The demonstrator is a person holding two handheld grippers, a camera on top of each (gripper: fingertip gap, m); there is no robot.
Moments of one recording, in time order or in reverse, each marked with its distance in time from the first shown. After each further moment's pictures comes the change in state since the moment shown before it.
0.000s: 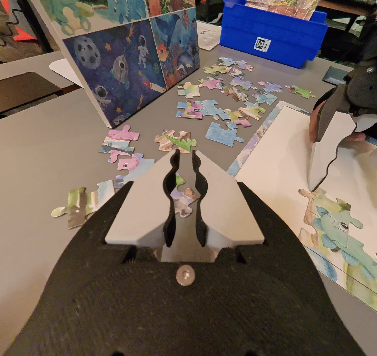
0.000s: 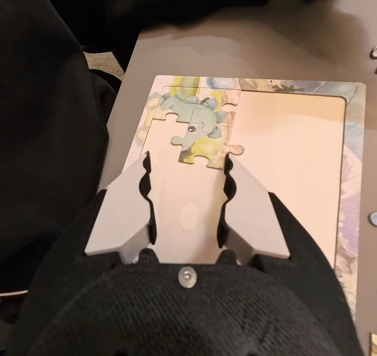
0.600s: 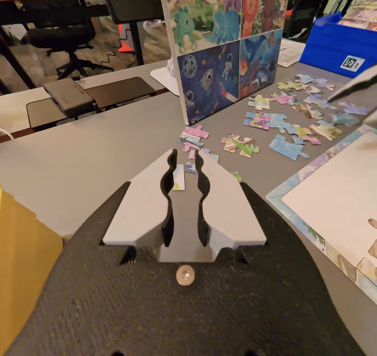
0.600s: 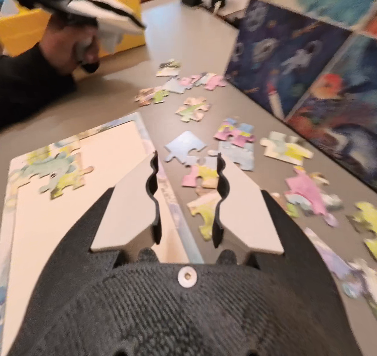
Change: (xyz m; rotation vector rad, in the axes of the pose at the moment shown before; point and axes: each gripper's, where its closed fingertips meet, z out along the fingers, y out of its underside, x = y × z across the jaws) left arm -0.066 -0.007 -0.048 0.049 -0.349 -0.044; right arm 0.134 0.010 -0.144 0.348 0.662 0.285
